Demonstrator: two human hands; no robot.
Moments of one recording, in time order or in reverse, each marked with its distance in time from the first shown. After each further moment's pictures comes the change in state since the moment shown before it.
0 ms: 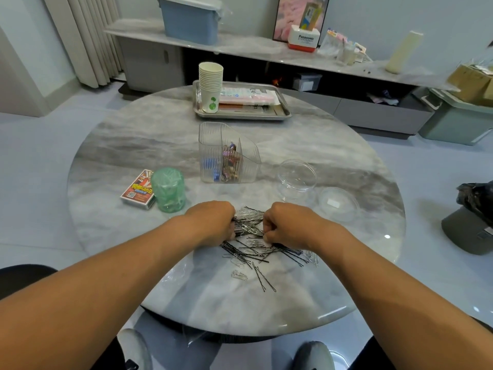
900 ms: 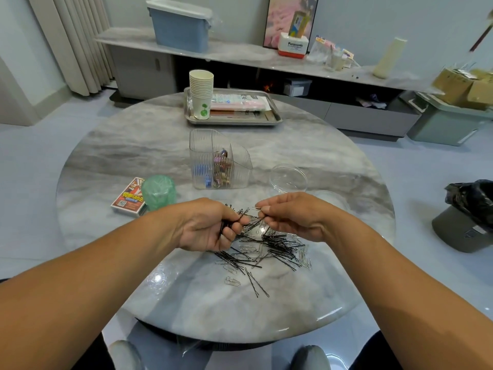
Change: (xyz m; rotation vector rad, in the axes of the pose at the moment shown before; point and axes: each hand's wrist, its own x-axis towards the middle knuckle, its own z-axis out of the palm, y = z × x) left_hand -0.009 0.017 -0.025 -1.511 -0.472 -0.321; right_hand -0.007 0.019 -0.029 1.520 -0.096 0.336
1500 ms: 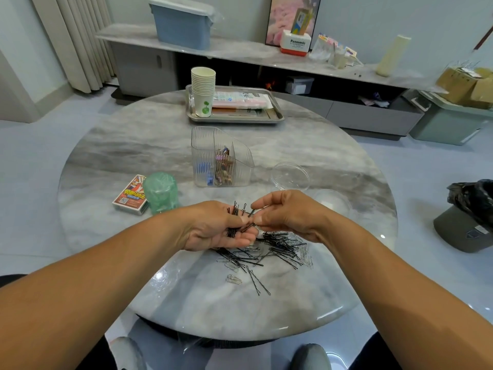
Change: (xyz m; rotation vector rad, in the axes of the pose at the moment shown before) left_hand 0.005 -0.011 0.004 0.035 0.024 0.137; right_hand -0.001 0.008 0.010 -0.142 -0.034 -0.143
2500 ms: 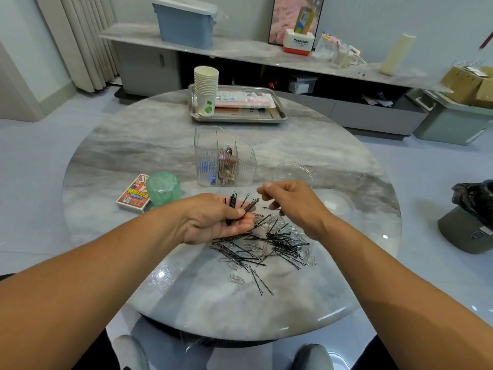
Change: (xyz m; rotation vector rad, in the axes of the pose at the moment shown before) left_hand 0.001 0.008 -0.008 -0.206 0.016 0.039; right_hand 0.010 -0.001 0.004 -0.294 0.301 -0.209
